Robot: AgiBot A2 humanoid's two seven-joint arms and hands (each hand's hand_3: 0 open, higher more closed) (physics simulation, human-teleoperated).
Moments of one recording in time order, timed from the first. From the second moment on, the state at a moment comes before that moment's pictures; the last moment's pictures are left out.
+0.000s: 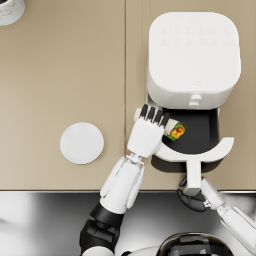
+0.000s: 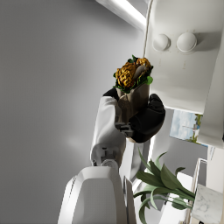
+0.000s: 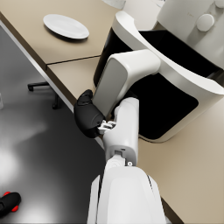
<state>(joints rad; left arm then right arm) 0.68 1.50 0.43 -1.54 2.96 -0.03 0.00 0.22 -0.87 0.80 1.76 1.29 -0.20 0.00</state>
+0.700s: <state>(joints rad) 0.73 1.52 0.50 -1.48 2.97 -0.01 0.00 0.15 -0.85 0.76 1.81 1.29 -0.13 0.00</state>
